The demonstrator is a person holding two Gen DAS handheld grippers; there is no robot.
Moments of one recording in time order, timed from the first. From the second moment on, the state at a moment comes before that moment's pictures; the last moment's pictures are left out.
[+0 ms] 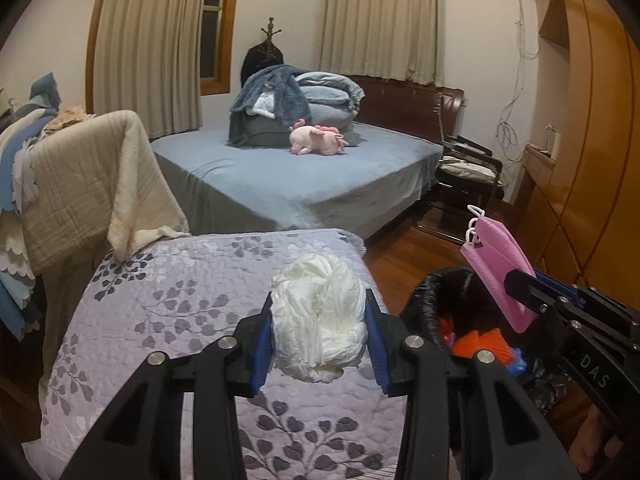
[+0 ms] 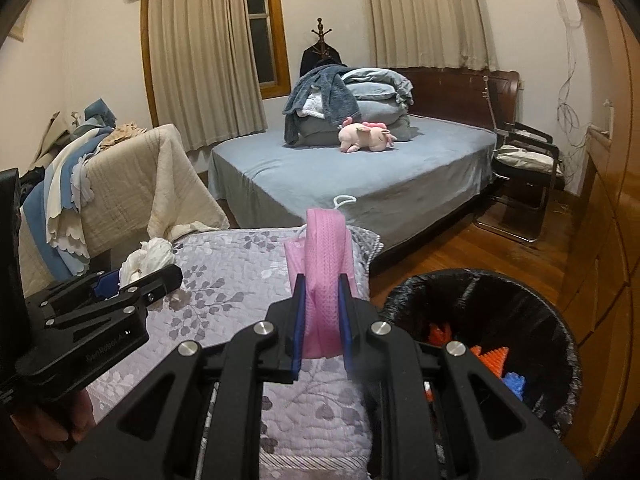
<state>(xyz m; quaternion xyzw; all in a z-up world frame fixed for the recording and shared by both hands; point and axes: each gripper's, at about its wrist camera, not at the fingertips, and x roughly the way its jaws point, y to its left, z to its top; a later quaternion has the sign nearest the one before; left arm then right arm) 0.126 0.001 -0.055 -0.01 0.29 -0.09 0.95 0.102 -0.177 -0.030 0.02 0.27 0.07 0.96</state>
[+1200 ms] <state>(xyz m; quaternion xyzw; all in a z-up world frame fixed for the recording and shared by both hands) 0.146 -0.157 -0.073 0.04 0.29 -0.24 0.93 0.077 -0.318 -0.055 0.05 0.28 -0.09 0.95</state>
